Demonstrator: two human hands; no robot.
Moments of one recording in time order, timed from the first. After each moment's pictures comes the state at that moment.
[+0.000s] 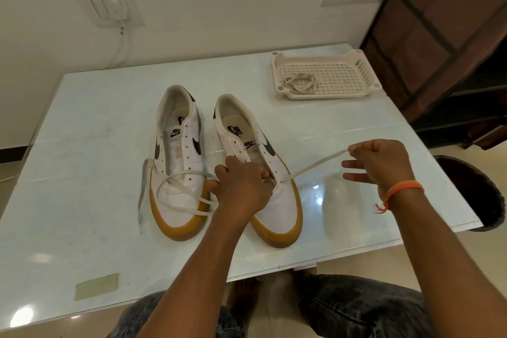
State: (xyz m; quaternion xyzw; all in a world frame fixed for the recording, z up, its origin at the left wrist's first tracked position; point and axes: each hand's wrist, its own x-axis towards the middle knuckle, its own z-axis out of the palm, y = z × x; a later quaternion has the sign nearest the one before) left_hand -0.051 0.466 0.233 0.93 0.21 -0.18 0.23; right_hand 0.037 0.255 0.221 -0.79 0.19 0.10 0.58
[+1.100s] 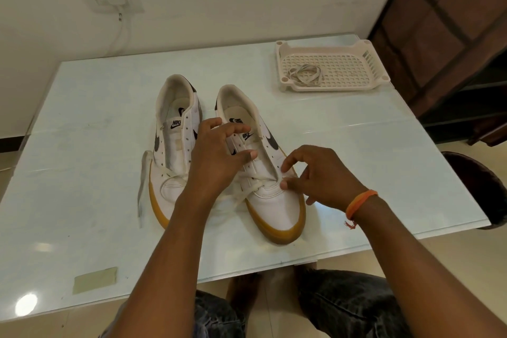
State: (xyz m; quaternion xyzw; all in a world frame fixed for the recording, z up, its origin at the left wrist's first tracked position) left_hand -0.040 0.524 0.217 0.88 0.17 0.07 0.43; right_hand 0.005 0.321 0.219 -0.88 -0.19 0.21 0.38
